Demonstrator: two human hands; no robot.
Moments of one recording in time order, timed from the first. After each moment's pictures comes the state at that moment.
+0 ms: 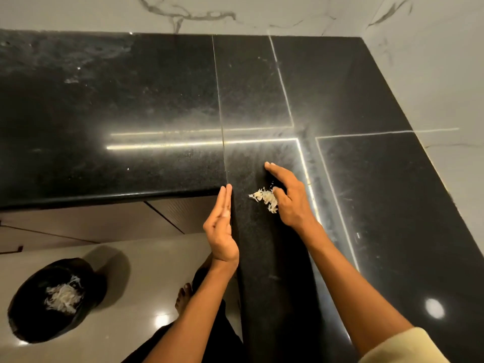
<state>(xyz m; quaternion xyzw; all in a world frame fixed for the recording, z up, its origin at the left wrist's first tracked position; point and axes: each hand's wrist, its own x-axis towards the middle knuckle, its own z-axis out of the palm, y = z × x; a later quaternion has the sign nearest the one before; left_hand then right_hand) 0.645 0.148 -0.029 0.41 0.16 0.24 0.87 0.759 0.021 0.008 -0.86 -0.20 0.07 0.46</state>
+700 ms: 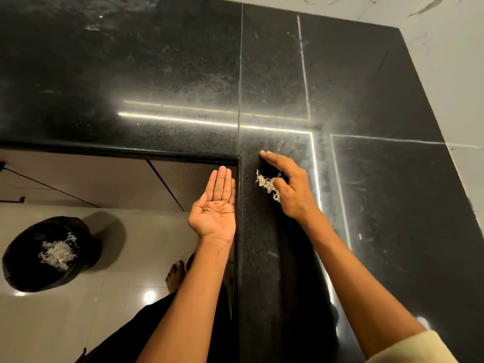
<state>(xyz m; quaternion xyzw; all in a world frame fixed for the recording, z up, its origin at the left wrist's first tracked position) 0.624 0.153 -0.031 0.01 0.22 0.26 0.94 0.735 0.024 0.012 -0.83 -0.28 0.13 0.47</state>
